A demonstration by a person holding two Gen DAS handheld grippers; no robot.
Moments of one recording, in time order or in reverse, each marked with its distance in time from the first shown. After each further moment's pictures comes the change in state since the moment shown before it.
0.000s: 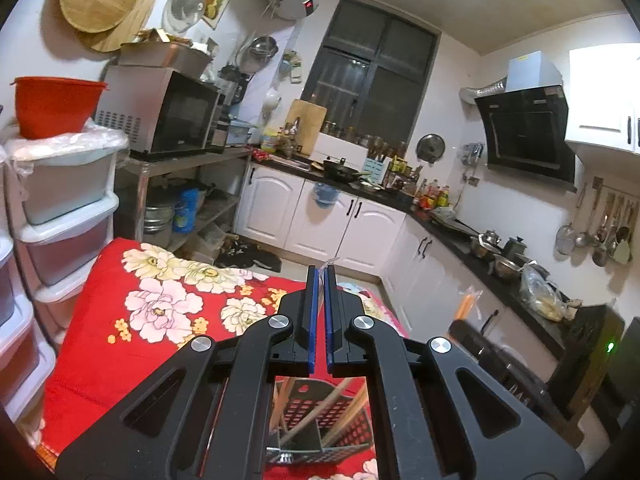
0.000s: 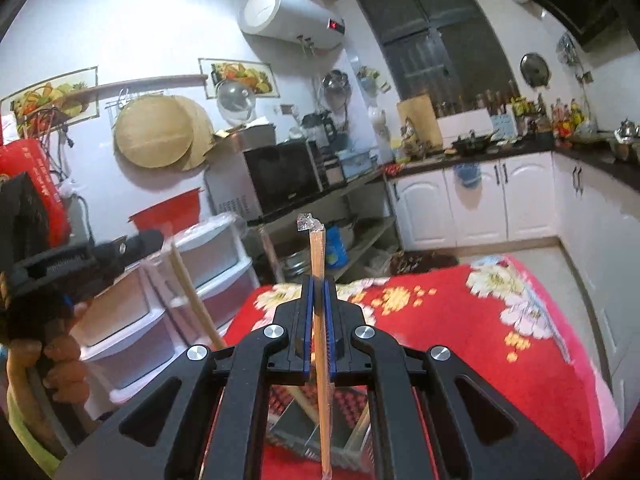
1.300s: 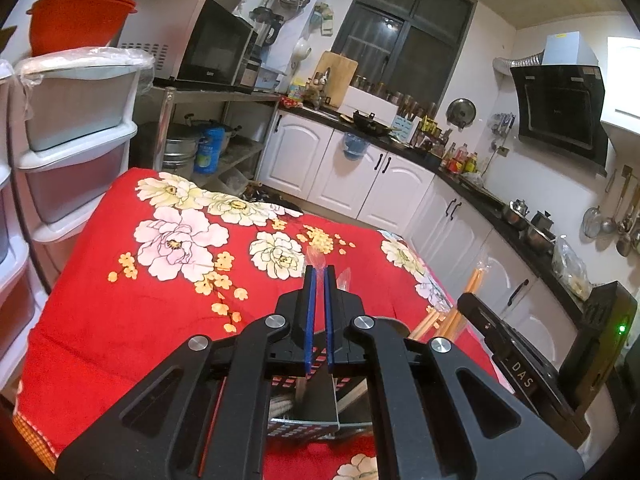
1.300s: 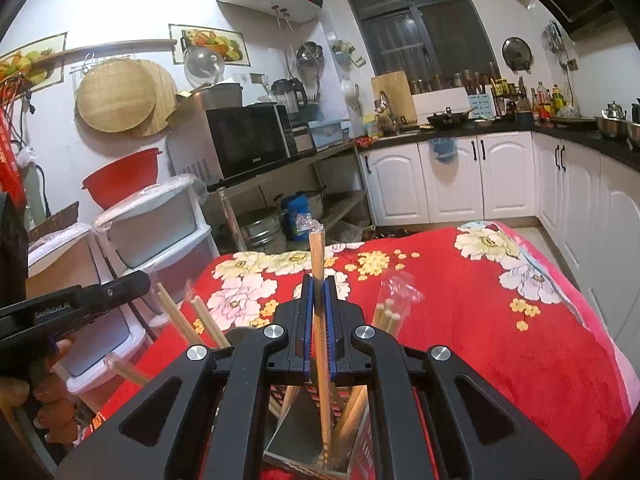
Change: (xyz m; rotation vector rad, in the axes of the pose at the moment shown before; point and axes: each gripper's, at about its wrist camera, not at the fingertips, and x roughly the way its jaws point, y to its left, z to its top) left arm 0.052 0.055 -0.068 -0.060 0.157 0.065; right arm 0.075 -0.017 -0.070 -0.001 0.102 -0.107
